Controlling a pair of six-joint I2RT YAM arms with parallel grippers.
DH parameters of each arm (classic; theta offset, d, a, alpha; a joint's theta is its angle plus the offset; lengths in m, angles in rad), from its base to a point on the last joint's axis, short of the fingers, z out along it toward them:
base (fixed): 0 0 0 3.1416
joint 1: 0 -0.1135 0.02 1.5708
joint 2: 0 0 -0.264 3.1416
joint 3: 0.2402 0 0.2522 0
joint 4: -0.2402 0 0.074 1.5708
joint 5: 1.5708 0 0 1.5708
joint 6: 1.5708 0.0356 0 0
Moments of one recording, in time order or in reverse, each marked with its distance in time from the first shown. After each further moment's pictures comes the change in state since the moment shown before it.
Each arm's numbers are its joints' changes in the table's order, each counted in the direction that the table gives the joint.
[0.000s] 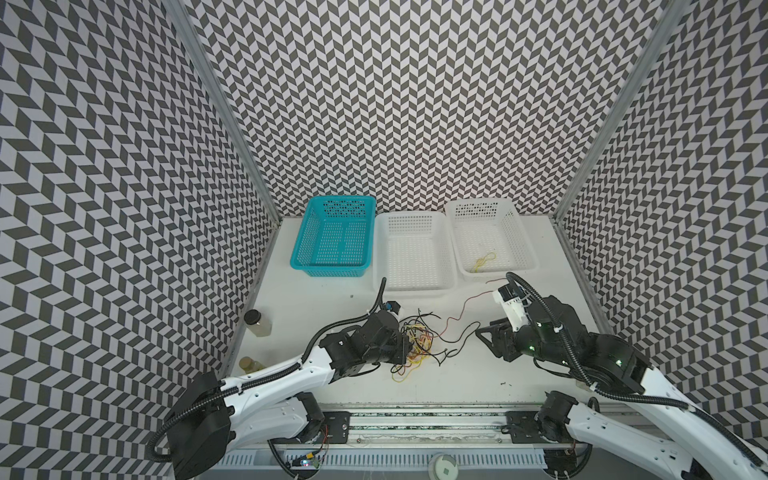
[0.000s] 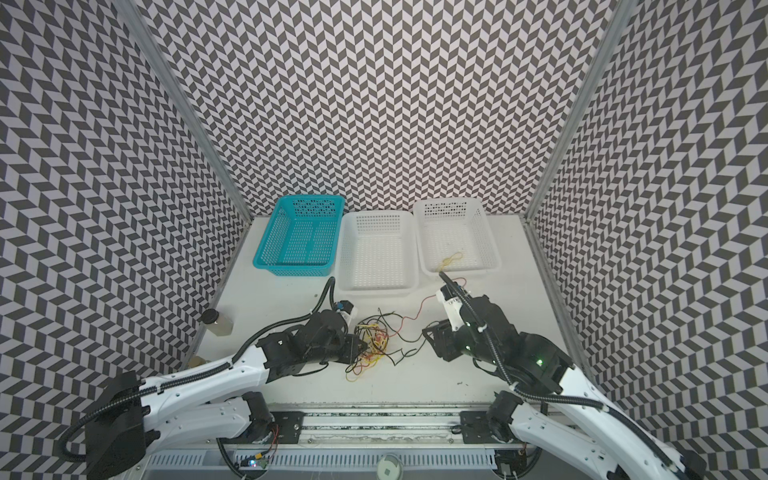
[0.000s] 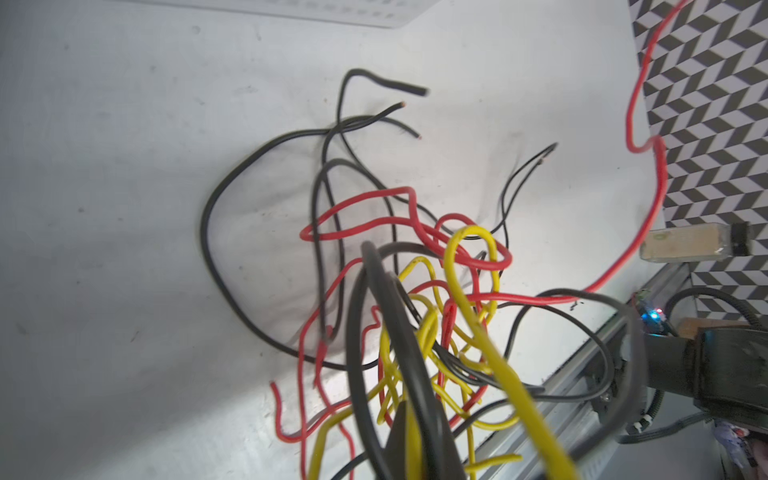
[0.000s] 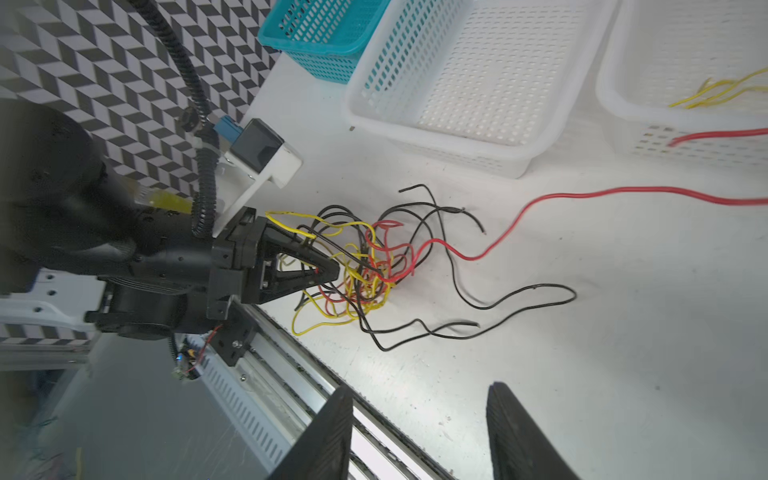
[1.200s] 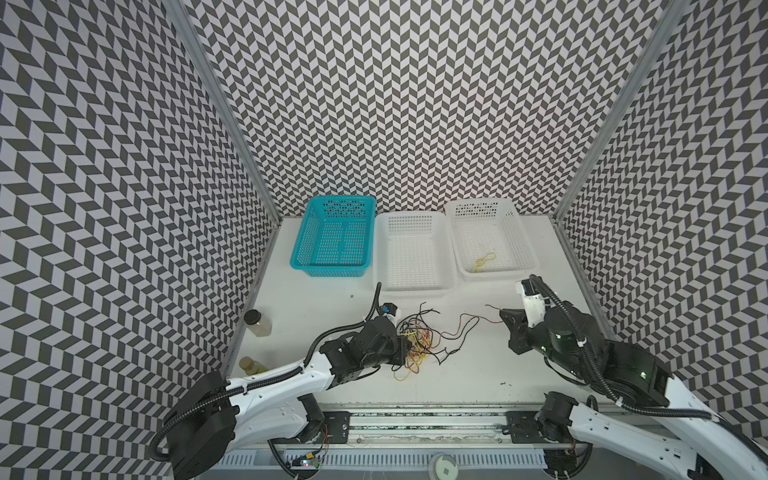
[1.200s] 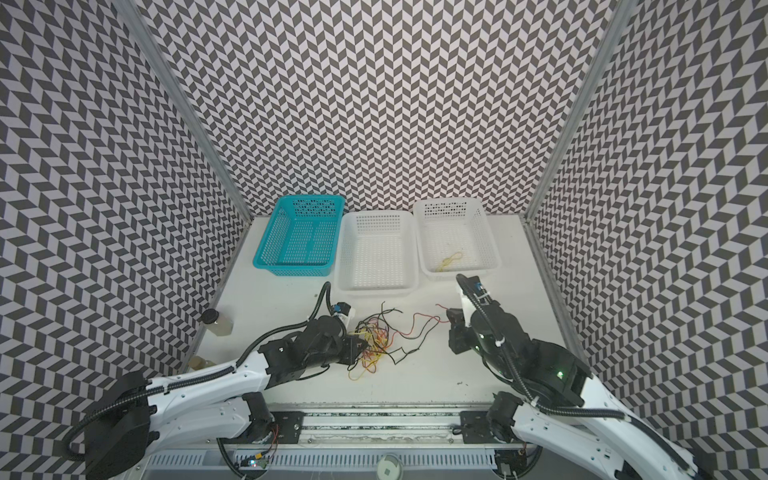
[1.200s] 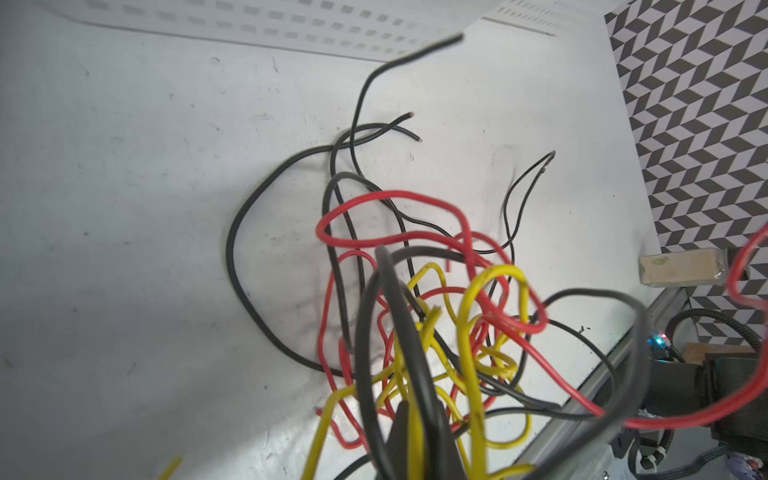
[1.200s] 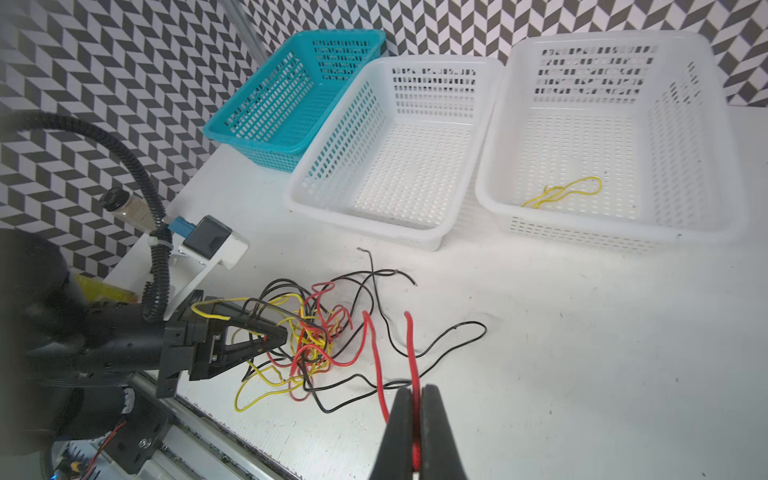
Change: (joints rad) left arm -0.020 -0.002 -0.128 0.172 -0.056 -0.011; right arm -0.068 -0.085 0.093 -0.077 0.412 -0.042
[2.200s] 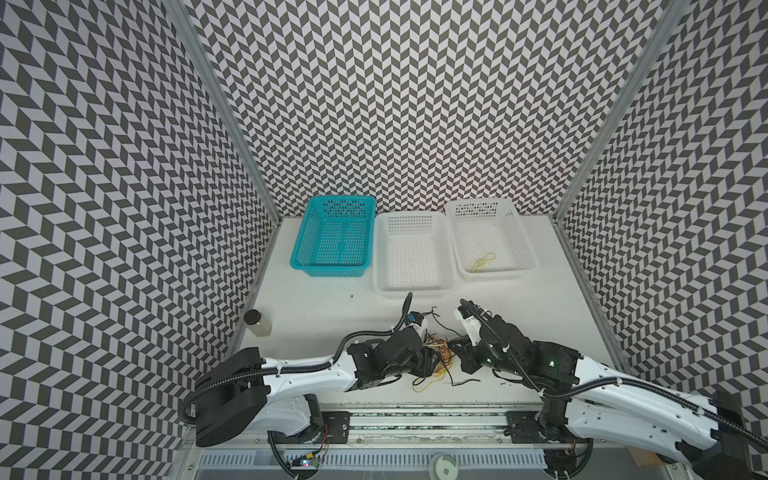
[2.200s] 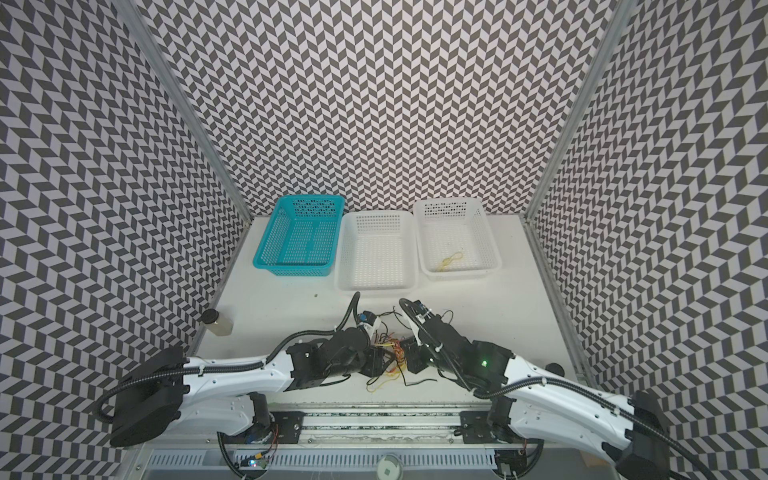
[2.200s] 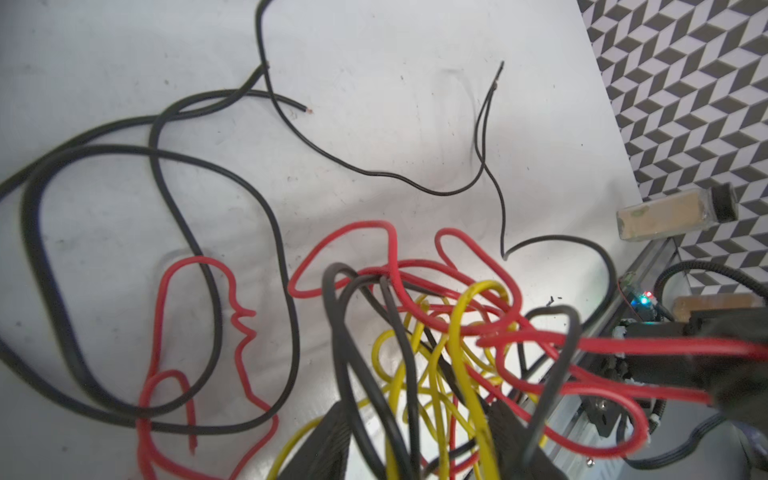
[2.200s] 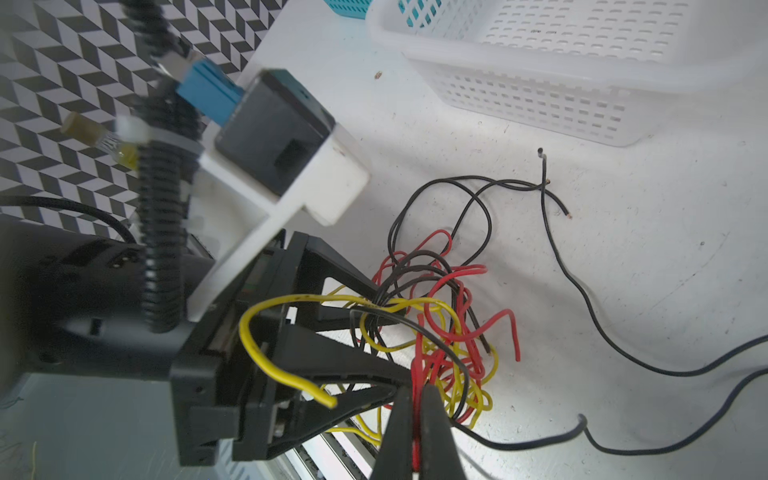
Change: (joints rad) left arm 0.211 0.198 0.080 0.158 -0.073 -0.037; right arm -0.170 0.225 -0.343 0.477 -0.277 0.129
